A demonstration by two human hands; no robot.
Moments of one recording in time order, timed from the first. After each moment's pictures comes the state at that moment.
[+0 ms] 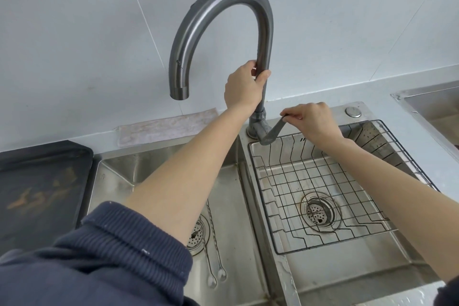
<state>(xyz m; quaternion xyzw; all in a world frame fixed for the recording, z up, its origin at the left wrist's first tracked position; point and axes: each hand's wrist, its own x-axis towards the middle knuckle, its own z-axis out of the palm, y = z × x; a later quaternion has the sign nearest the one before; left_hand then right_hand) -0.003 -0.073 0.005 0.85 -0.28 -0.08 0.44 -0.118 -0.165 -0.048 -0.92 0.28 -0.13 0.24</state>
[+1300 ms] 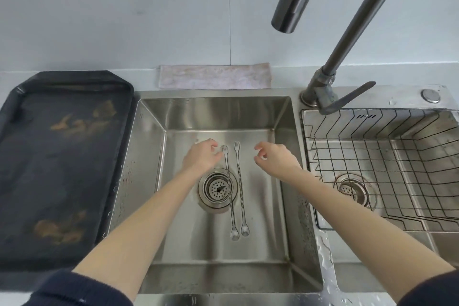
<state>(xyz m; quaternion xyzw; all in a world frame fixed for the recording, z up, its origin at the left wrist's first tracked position) 0.015 0.146 -0.168 0.92 -0.12 -0.31 0.21 -0.080 -0.006 -0.159 -0.90 0.24 0.19 0.31</state>
